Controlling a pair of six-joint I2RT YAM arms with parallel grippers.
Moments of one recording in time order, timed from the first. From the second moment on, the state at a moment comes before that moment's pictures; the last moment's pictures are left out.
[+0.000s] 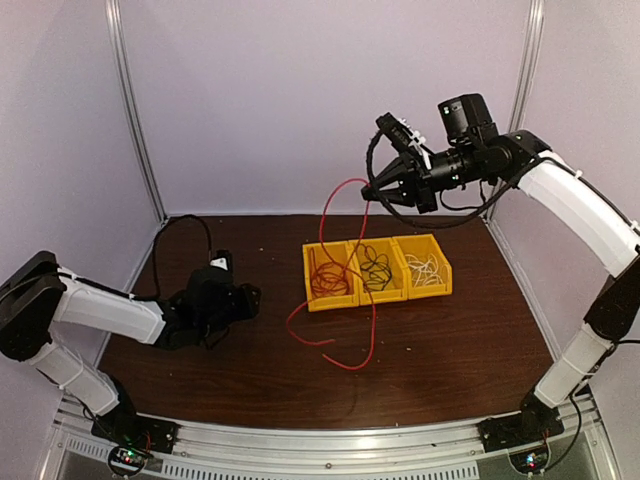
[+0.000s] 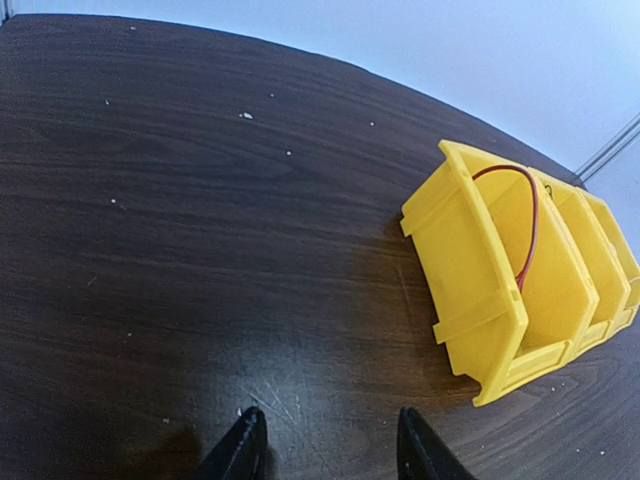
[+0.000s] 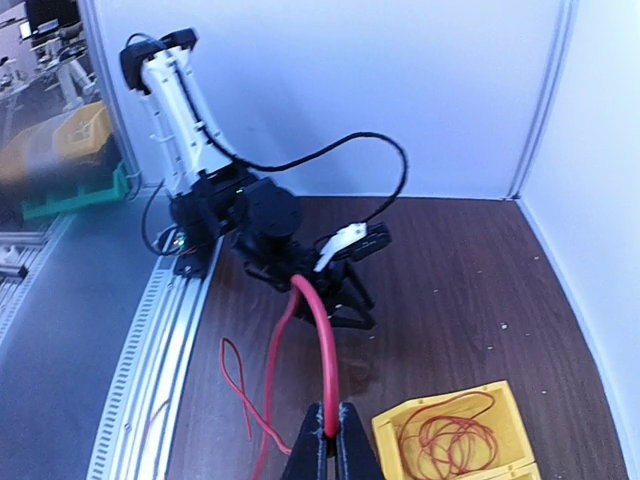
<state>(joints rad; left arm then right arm) -0.80 1.49 0.56 0.40 -0.40 -0.71 0.57 1.59 1.80 -0.83 -0.95 -0.53</state>
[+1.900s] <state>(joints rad) -0.71 1.75 0.83 0.50 -0.23 -0.69 0.46 1.86 1.75 -0.41 -0.50 -0.31</state>
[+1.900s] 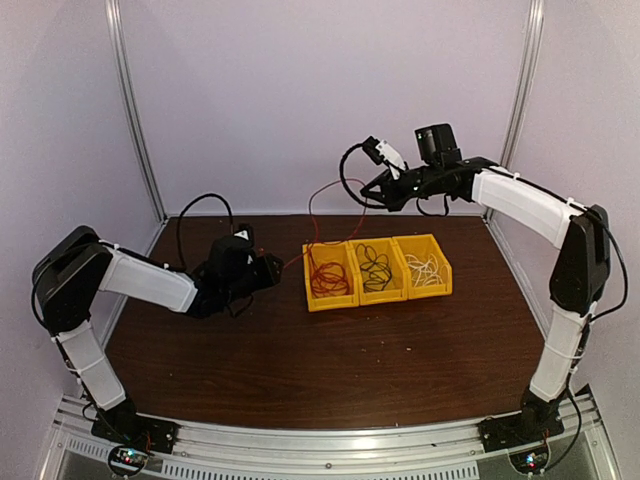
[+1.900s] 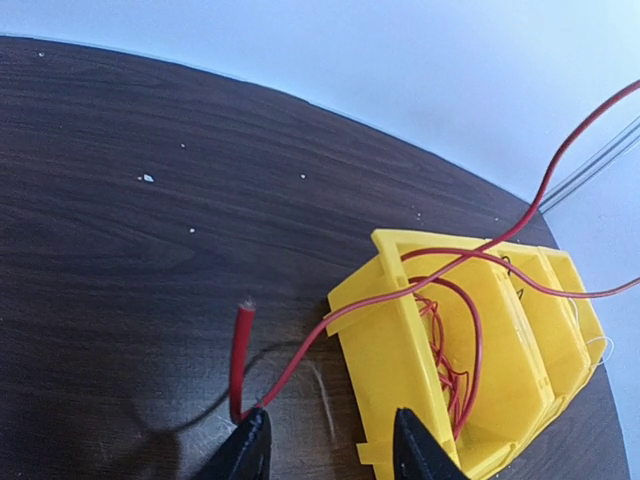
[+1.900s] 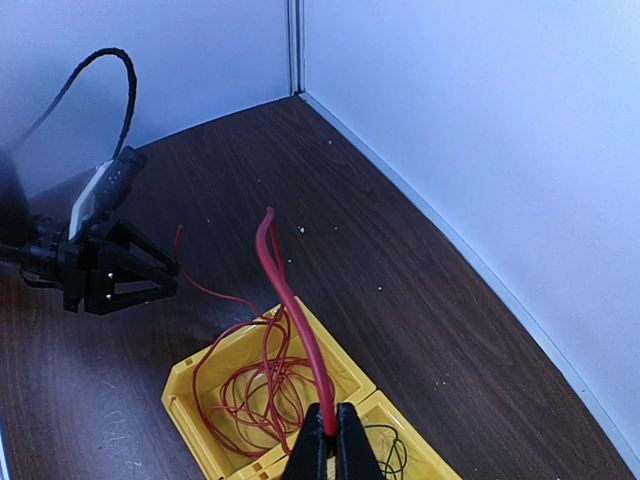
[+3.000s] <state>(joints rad) -0.64 1.82 0.79 0.74 -0.01 -0.71 0.46 1.82 1.73 -0.40 -0.50 -0.31</state>
